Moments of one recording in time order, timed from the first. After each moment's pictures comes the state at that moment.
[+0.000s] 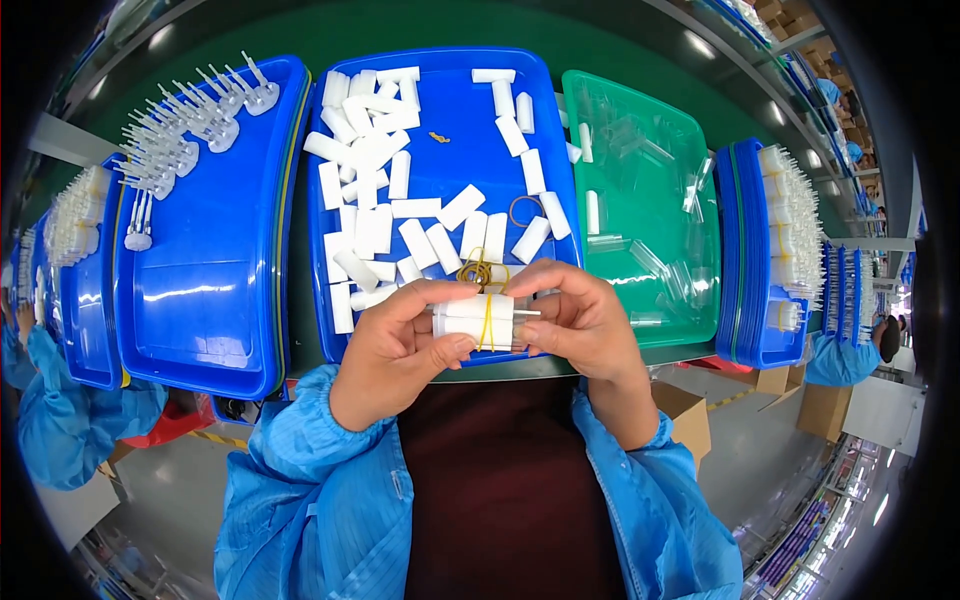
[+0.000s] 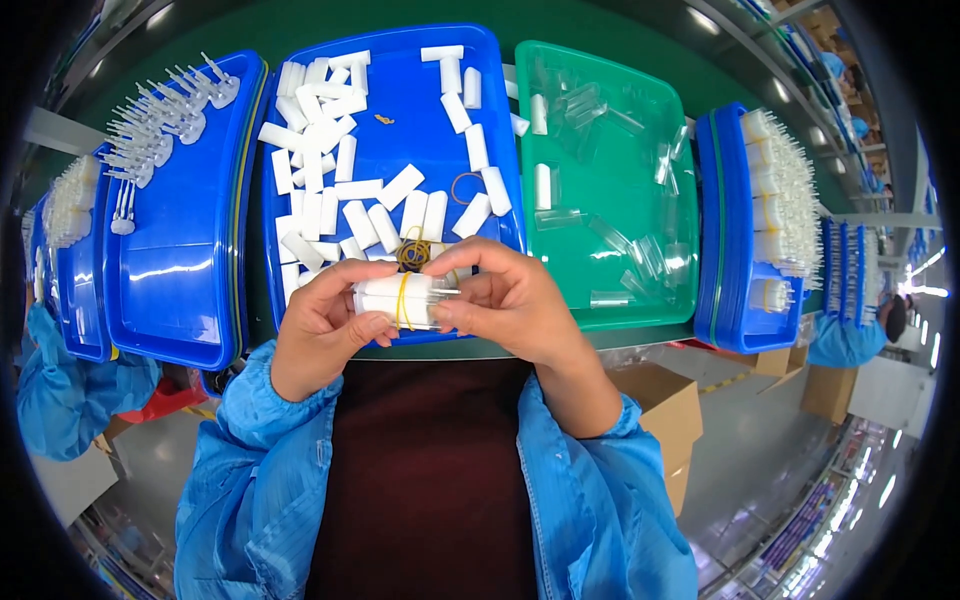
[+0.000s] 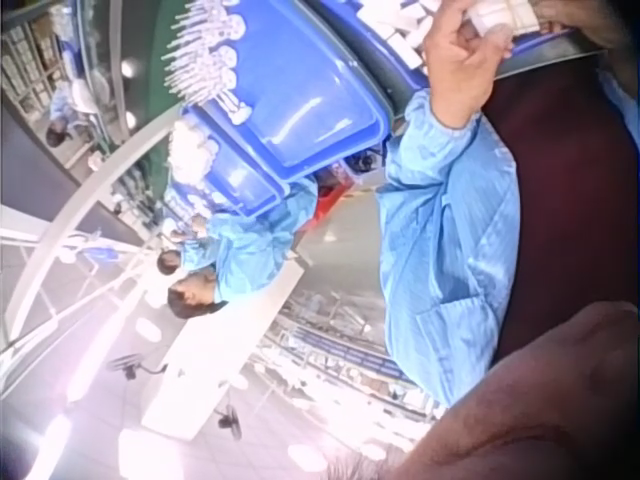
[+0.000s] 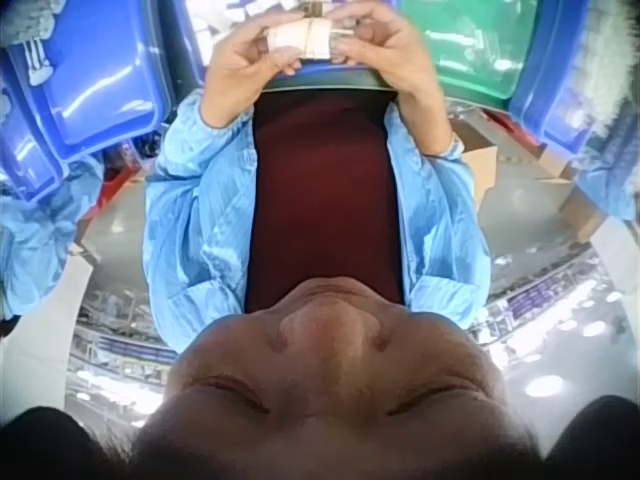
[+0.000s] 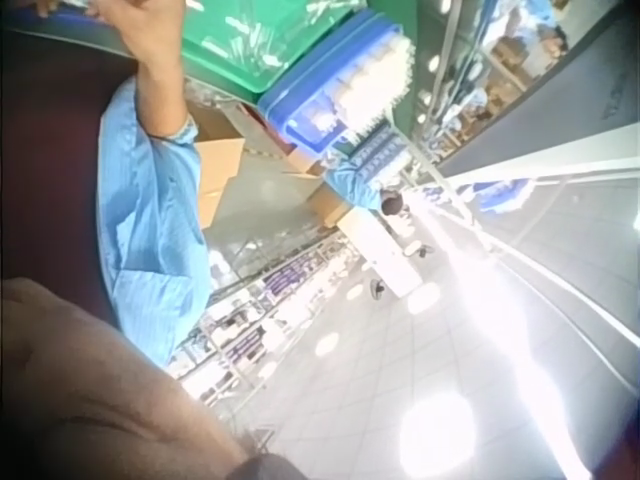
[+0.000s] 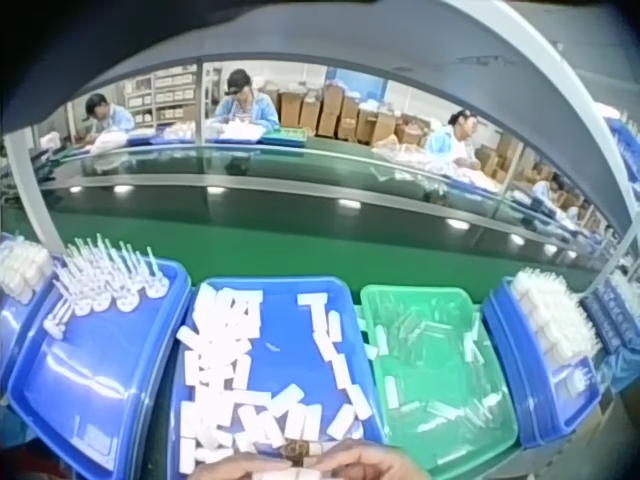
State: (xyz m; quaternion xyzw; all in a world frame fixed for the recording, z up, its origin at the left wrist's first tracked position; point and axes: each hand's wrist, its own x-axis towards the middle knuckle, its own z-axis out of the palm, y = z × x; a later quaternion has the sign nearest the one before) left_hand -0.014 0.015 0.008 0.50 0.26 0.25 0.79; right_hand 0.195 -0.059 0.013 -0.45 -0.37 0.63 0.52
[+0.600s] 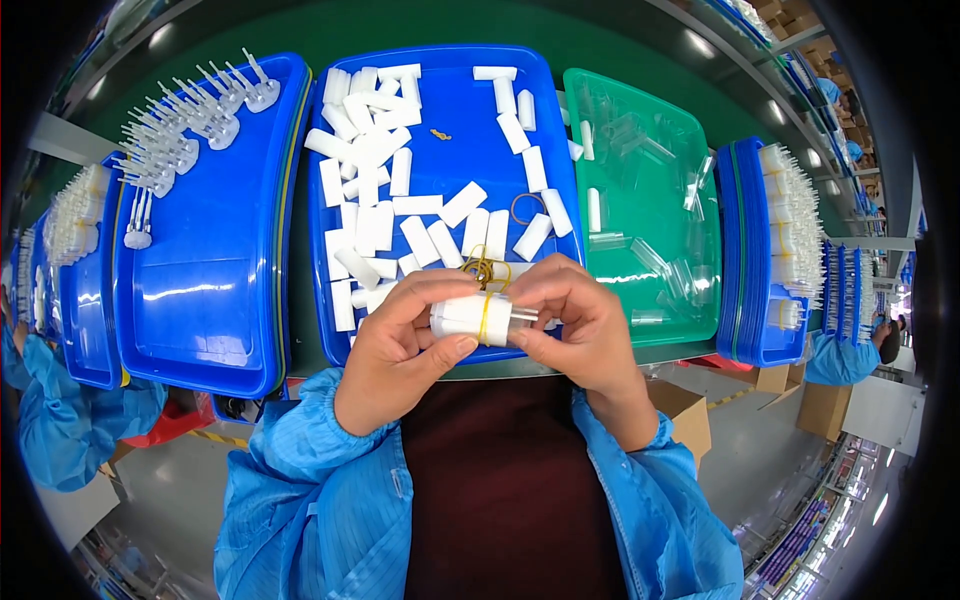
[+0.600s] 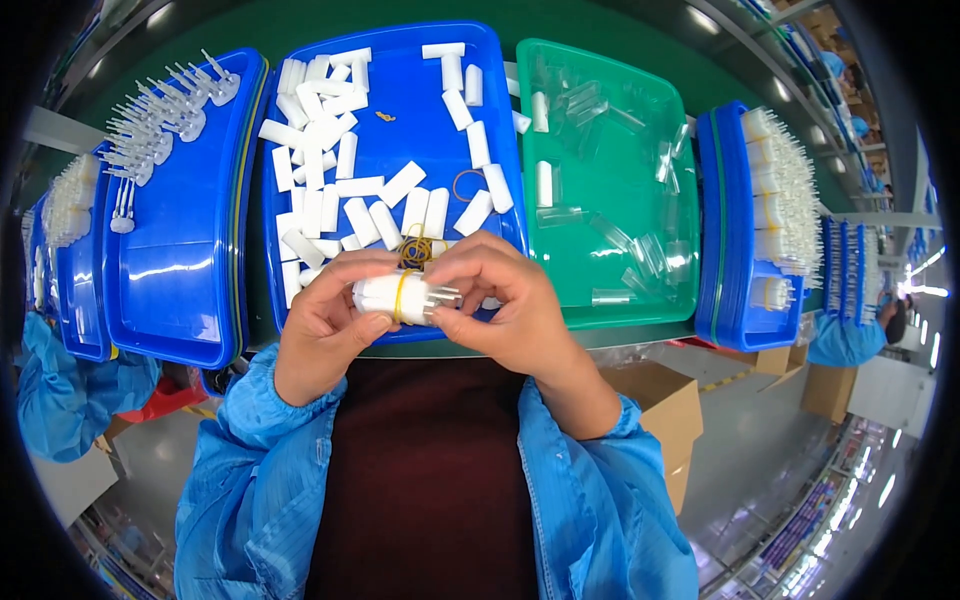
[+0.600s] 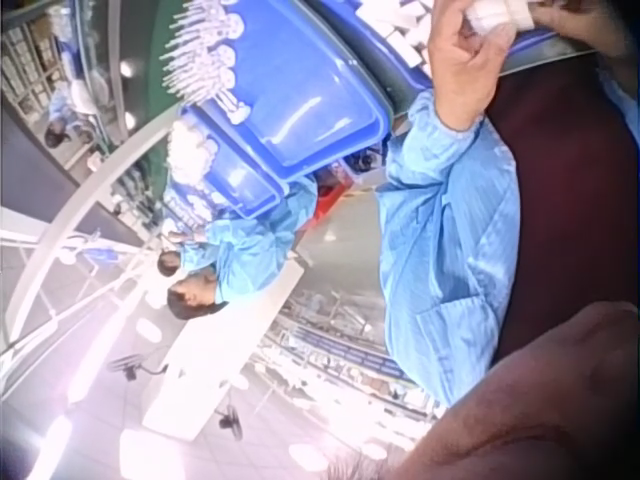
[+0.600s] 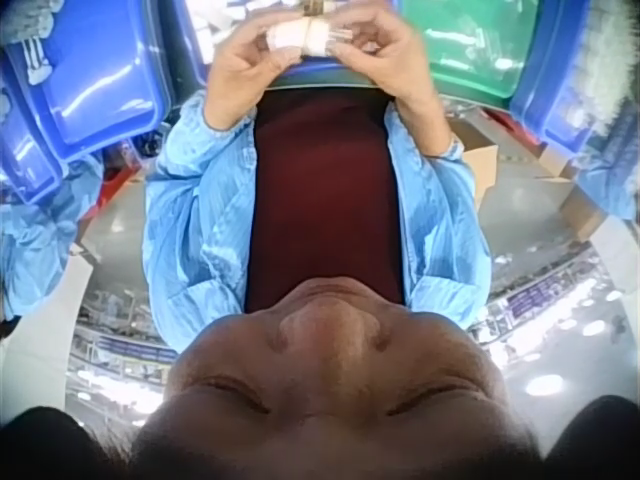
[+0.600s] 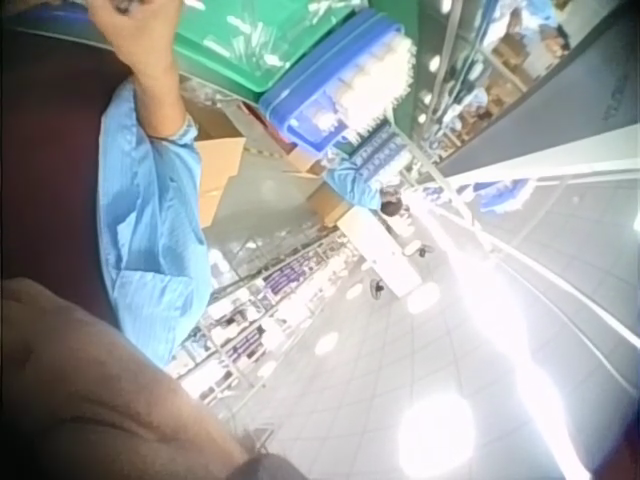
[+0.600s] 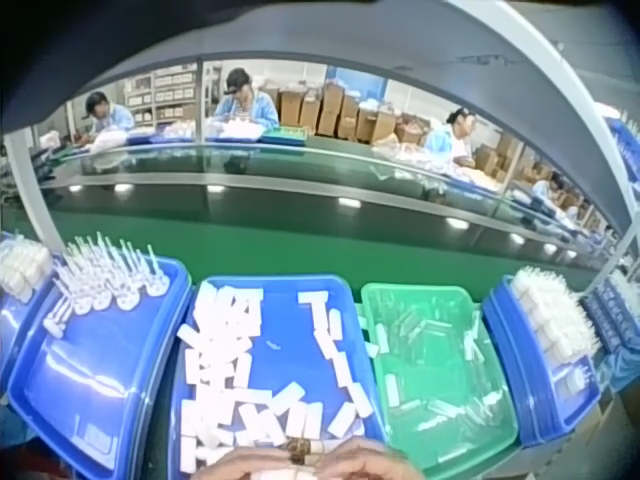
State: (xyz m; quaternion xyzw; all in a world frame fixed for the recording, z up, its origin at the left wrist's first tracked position) left_hand -0.013 0.008 0.006 0.50 0.24 0.29 0.78; right_hand 0.186 -0.062 0.011 -0.50 -0.51 0.46 0.53
